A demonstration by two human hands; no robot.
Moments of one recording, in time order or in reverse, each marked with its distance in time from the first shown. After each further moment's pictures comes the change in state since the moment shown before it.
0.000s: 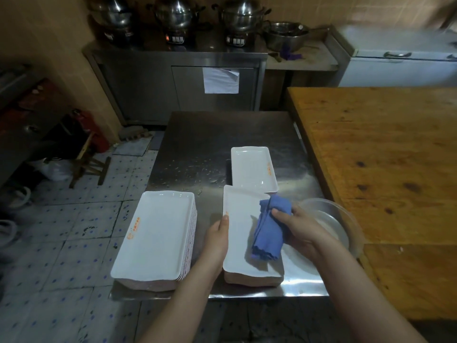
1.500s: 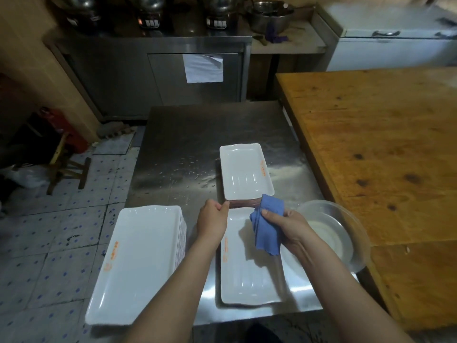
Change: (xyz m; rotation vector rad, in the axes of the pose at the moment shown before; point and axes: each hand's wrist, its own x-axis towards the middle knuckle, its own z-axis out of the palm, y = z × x) left_hand 0.089 0.022 0.015 0.537 0.131 0.185; right_hand 0.071 0.036 -0.011 0.165 0.188 0.071
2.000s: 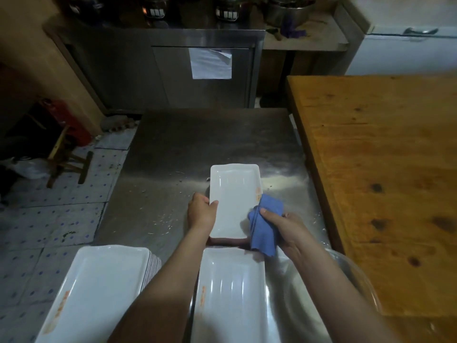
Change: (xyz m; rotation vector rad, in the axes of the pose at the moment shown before) left_hand 0.110 0.052 0.036 -0.042 0.095 -0.143; right_hand 0.099 -0.065 -0.009 -0.002 -0.004 0.060
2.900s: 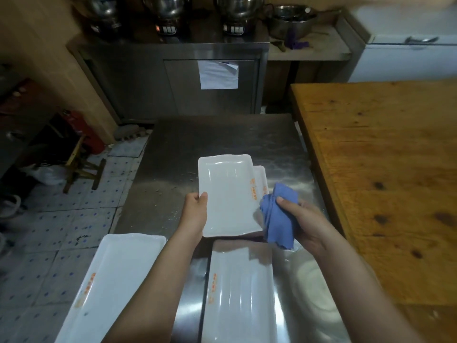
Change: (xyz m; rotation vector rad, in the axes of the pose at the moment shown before) left_hand -0.039 0.005 -0.055 -0.446 -0.082 -0.056; right_hand -0.046 -0.034 -0.003 -0.013 -0.124 -0.056
